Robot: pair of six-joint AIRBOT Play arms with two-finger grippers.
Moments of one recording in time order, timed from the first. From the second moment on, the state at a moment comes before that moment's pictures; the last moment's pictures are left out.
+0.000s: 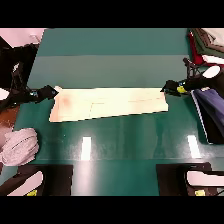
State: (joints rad) left arm 0.19 -1.09 0.84 0.94 -0.77 -1.23; right arm -0.12 -1.46 1.20 -1.07 1.08 1.42
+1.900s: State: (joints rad) left arm -0.05 -1.16 0.97 0.85 -0.99 -1.22; right arm -0.26 -1.65 1.20 -0.54 1.20 1.06
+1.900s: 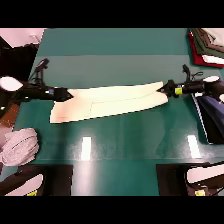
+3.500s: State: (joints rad) left arm -0.16 -1.61 1.66 1.14 -1.09 -1.33; right arm 0.37 -1.73 2.00 -0.63 1.27 1.31
